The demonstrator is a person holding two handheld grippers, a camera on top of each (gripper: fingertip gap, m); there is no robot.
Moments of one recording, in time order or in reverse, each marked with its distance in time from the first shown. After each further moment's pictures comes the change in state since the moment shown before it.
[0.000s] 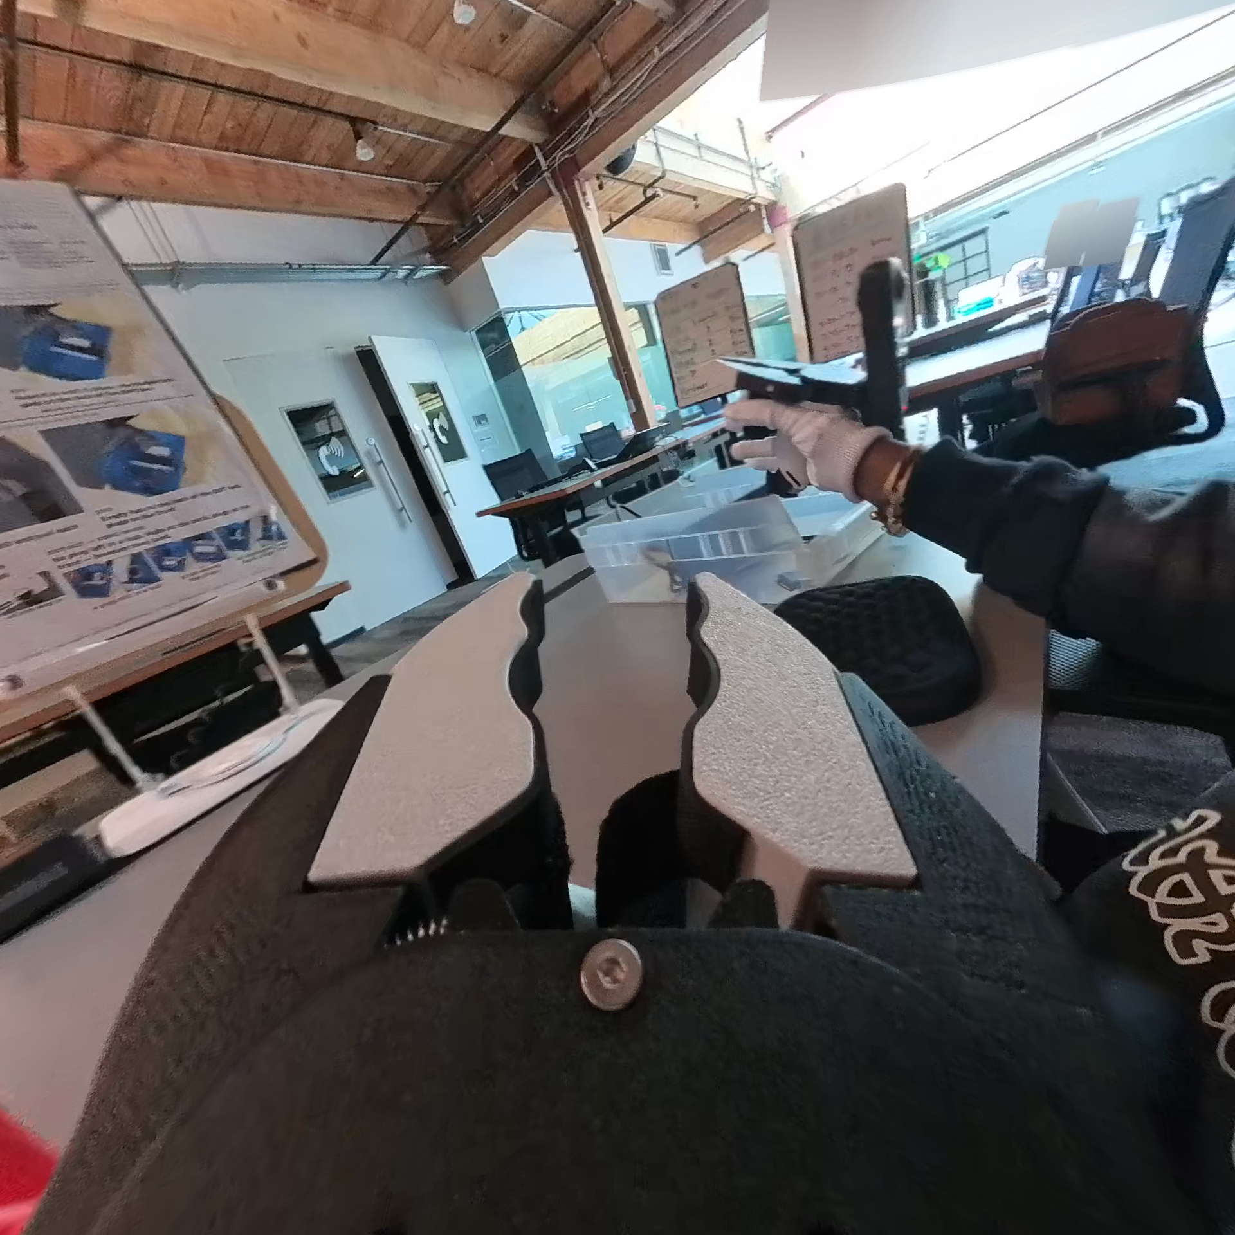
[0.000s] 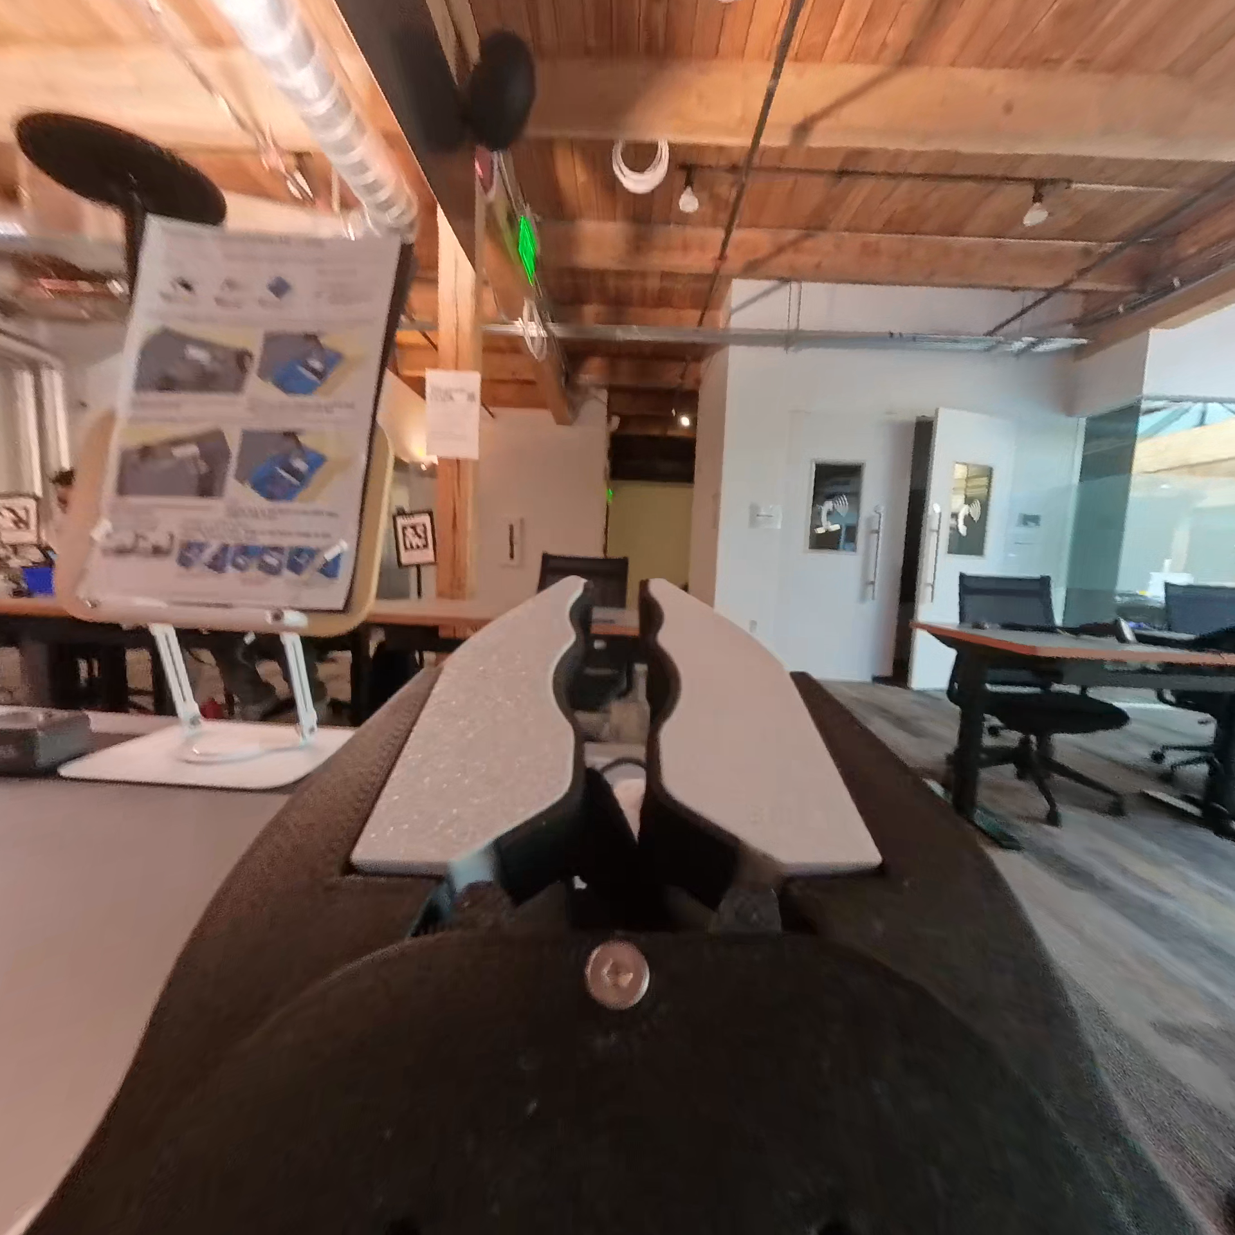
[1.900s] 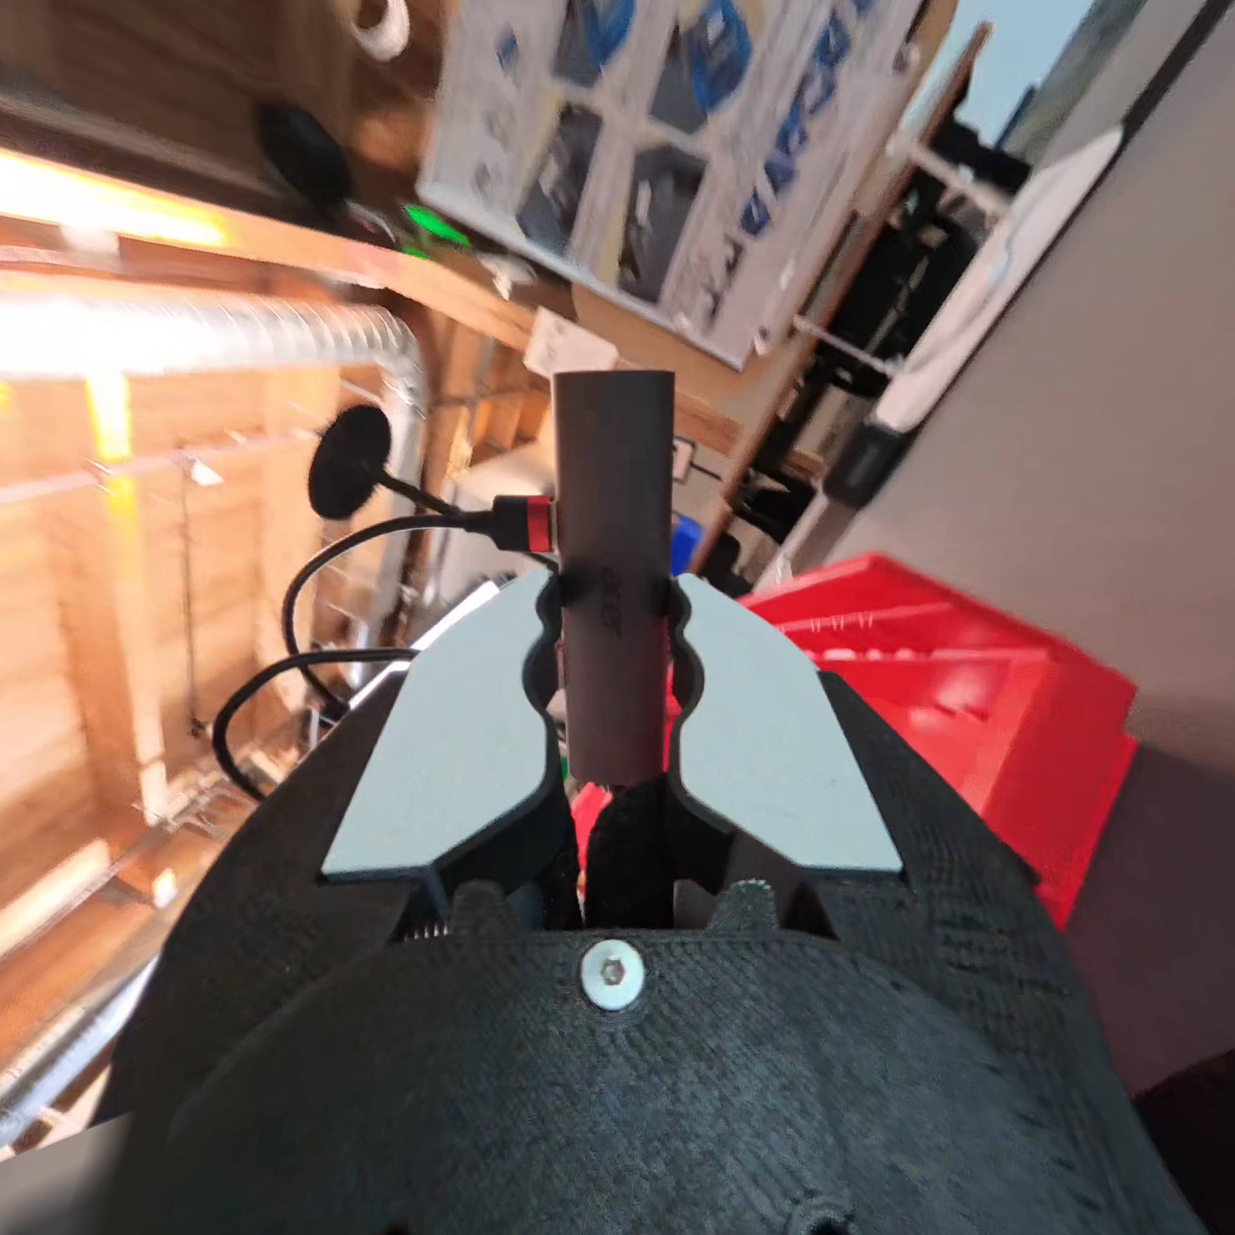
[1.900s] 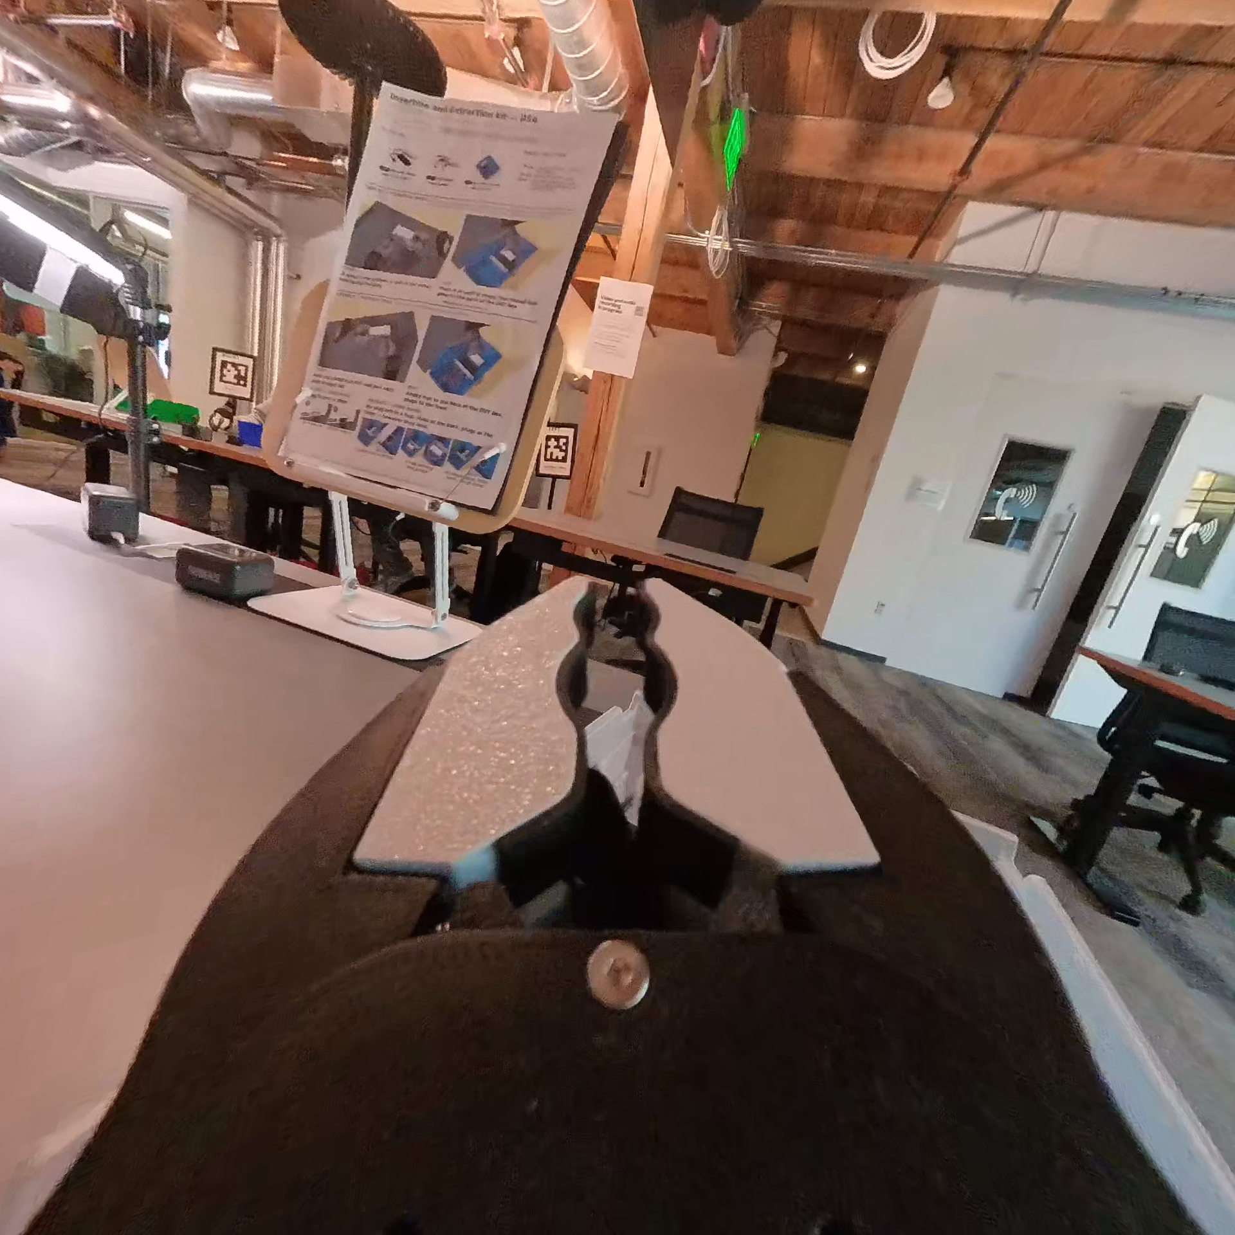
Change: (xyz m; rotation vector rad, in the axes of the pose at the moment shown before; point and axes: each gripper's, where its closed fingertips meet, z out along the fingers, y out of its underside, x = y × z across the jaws) left arm -0.184 0.011 -0.113 -0.671 -0.747 1.013; right arm -0.056 0.025 0.002 -0.123 -0.293 -0.068
